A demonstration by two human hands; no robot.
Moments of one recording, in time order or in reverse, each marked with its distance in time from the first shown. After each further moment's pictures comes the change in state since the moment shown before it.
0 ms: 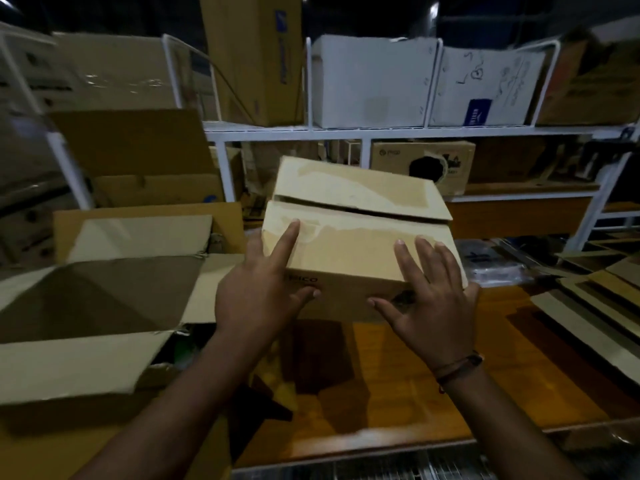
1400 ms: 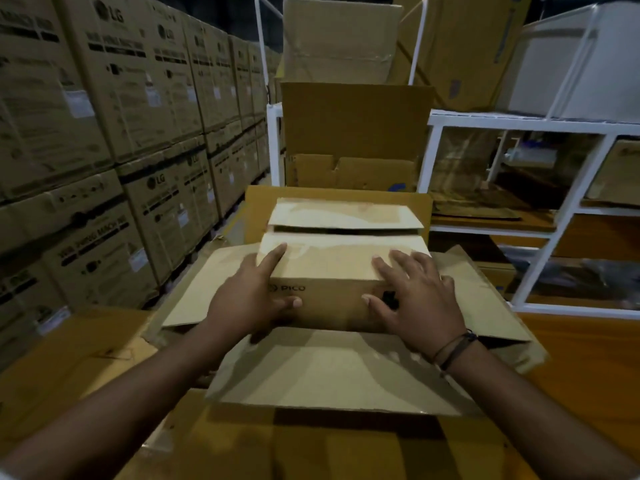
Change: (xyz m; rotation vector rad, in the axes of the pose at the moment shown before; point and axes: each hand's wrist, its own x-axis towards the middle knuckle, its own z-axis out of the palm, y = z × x) left_hand -0.002 -0.542 -0.036 -0.096 -0.304 -0.227; right_hand 0.036 -0.483 0.163 0.046 -0.377 -0.227
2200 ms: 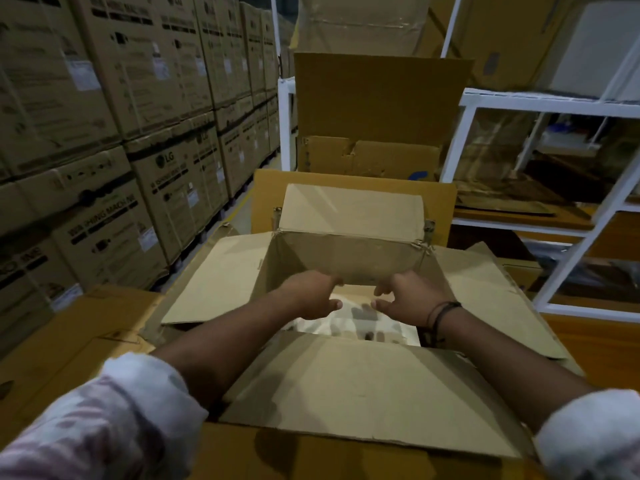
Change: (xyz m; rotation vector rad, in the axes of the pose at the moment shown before) left_hand 0.094 0.031 0.087 0.199 -0.423 0.290; right_hand 0.078 0.023 0.075 0.101 -0.526 -0.023
